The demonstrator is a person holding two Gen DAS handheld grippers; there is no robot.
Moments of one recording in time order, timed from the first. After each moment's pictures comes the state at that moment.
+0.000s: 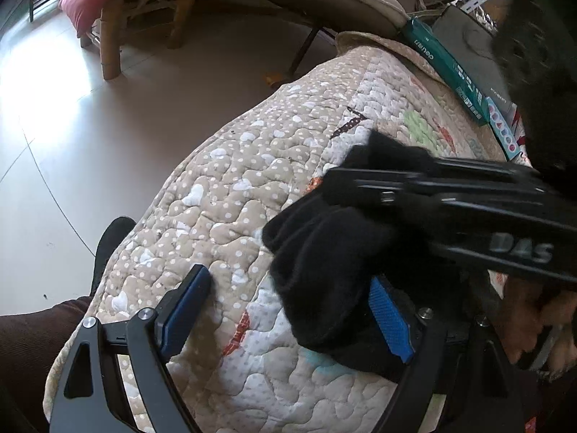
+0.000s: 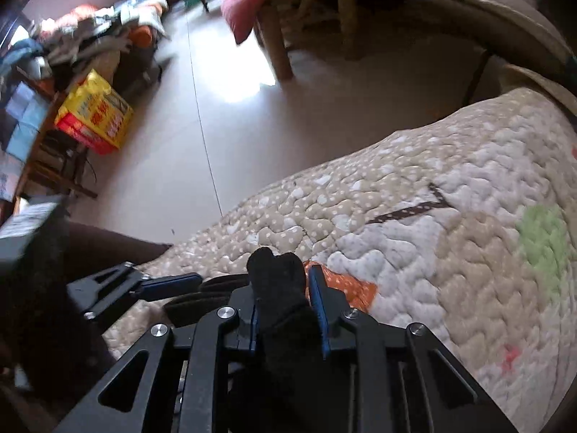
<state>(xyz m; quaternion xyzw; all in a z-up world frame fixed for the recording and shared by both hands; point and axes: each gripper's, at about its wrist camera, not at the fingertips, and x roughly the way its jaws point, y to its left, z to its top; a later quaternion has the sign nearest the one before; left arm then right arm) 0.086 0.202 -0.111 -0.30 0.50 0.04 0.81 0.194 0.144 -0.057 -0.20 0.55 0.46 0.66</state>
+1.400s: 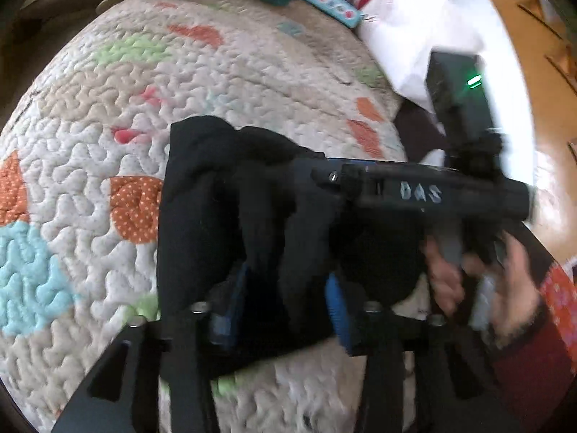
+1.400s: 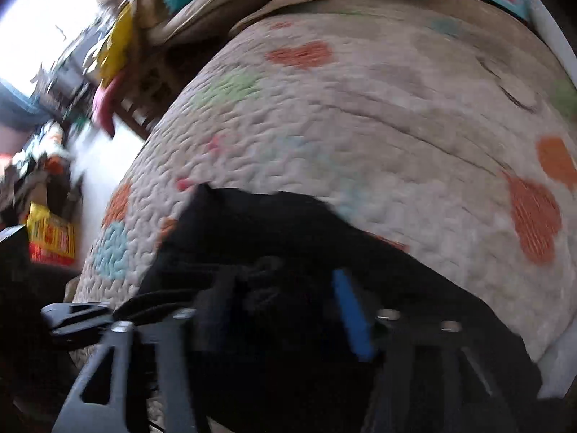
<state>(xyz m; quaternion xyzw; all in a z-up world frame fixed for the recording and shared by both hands) 0.100 -0.020 -0.053 -0.19 0.52 -0.26 0.79 0.199 -0.192 -0.044 -0.01 0.56 0.25 0.79</state>
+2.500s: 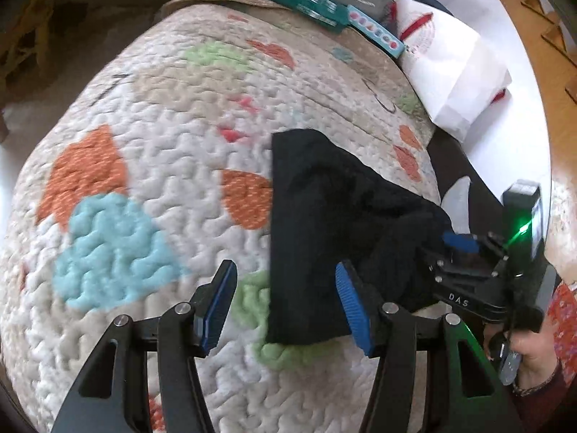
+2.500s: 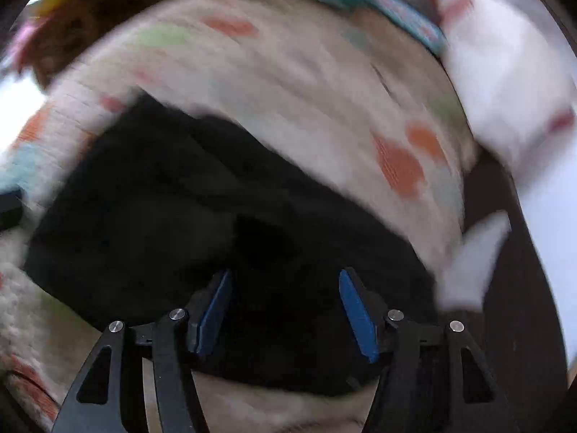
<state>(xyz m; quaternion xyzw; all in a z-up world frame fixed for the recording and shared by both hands) 0.089 0.040 -0.059 -0.21 0.52 -0.18 0.81 0.113 -0.181 -0.045 -0.22 0.56 0.00 0.80</state>
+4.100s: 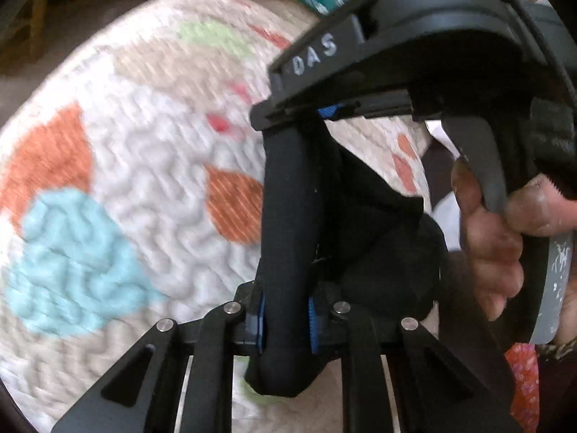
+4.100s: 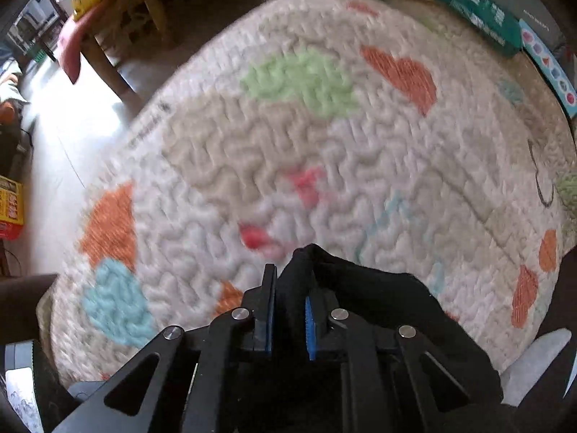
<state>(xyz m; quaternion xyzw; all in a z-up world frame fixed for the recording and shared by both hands) 0.110 0.047 -0.082 -0.26 0.51 -0.18 0.80 0.205 0.006 -0.029 -0.18 0.62 0.19 0.74</state>
